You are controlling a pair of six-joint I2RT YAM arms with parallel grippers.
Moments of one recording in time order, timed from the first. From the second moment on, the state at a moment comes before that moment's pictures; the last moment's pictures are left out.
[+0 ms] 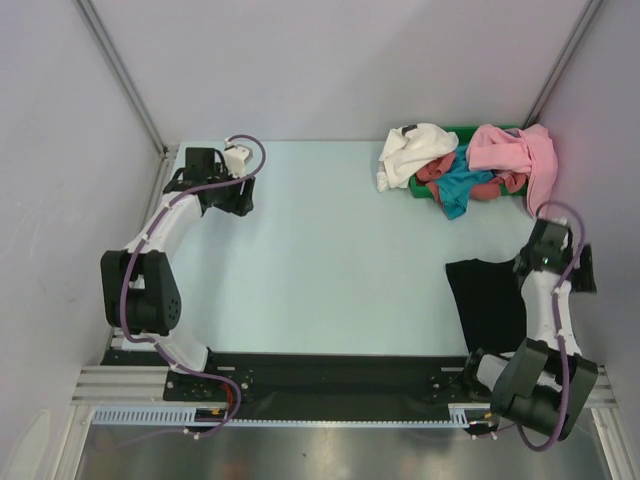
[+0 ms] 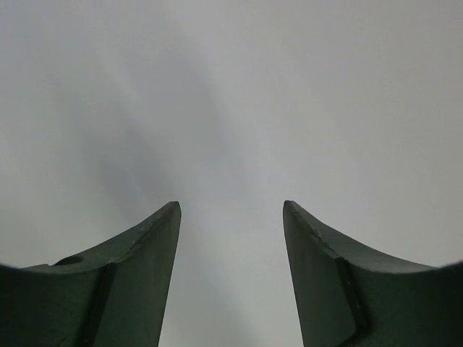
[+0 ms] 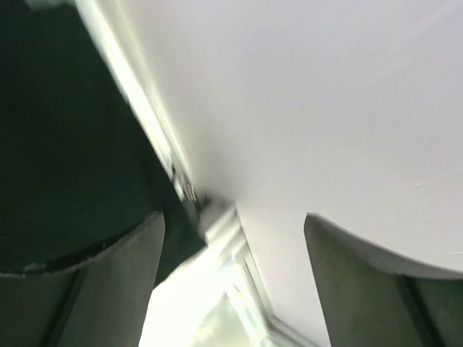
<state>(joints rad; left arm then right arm) -0.05 1.66 1.30 -0.46 0.30 0.32 -0.42 1.09 0.64 -0.41 0.71 -0.55</state>
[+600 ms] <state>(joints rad) -0.03 1.61 1.30 -0.50 0.29 0.32 0.15 1.50 1.12 -0.81 0.24 0.27</state>
